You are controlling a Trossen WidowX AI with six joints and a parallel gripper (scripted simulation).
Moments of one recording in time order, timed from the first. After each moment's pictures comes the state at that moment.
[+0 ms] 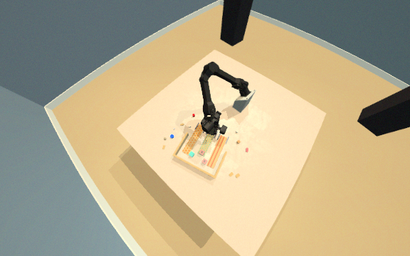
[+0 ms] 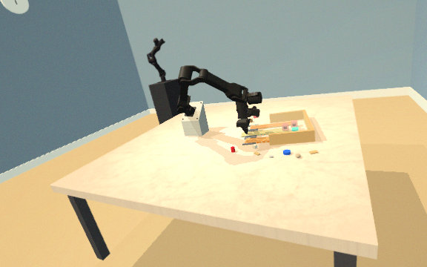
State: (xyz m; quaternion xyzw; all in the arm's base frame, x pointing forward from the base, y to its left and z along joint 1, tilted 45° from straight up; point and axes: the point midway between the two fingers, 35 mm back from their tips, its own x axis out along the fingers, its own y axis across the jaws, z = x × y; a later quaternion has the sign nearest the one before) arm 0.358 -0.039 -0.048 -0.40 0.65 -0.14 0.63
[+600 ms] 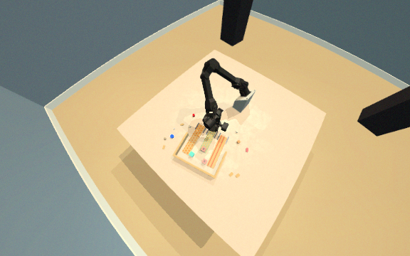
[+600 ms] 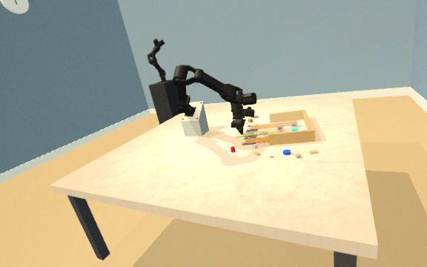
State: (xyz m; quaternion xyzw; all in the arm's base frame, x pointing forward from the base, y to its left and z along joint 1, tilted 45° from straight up) arm 0.333 -0.048 -0.044 -0.40 0.65 -0.14 0.63
